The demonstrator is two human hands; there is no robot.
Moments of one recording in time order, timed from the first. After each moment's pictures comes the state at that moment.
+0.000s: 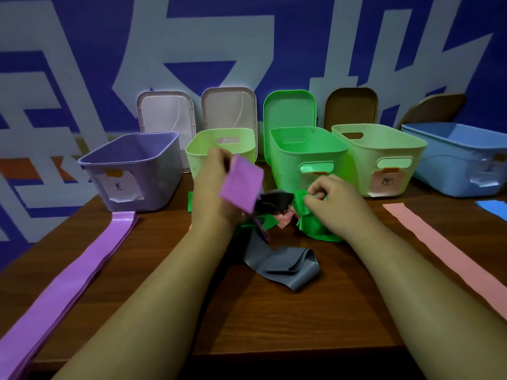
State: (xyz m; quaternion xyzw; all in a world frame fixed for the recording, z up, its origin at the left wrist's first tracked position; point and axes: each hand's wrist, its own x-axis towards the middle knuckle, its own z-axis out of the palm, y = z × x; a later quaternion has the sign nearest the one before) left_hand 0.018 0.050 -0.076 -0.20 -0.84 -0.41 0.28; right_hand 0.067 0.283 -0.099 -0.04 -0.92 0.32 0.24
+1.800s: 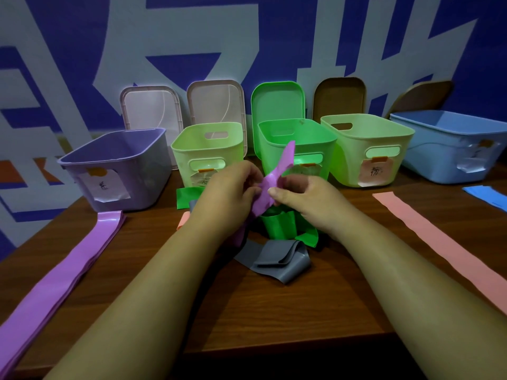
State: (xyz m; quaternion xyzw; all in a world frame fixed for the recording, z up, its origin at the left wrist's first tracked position) left_hand 0.030 0.061 -0.077 -0.32 -0.86 -0.34 0.20; right_hand 0.079 0.258 -0.092 0.06 -0.81 0.57 0.10
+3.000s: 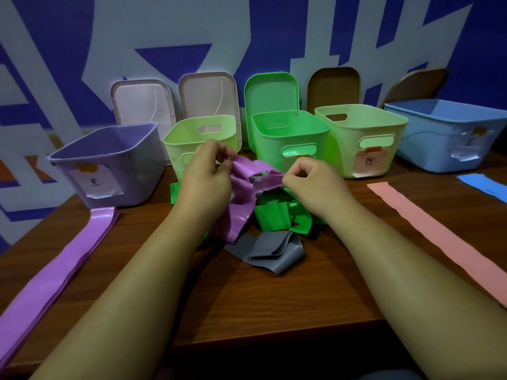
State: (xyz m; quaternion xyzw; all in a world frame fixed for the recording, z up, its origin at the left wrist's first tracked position) left_hand 0.027 0.058 -0.072 -0.21 -0.79 -0.55 0.18; right_hand 0.077 0.265 -0.089 -0.07 -0.87 0.43 0.24
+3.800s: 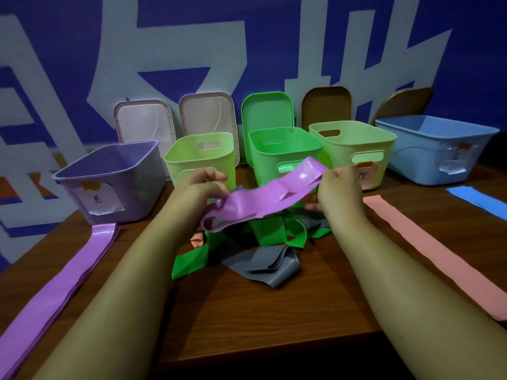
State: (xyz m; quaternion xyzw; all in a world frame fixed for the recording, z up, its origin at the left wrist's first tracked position) left_hand 0.023 0.033 -0.059 -0.15 -0.72 -0.68 -0.07; right_hand 0.072 0.292 -0.086 -0.25 -0.69 0.61 0.30
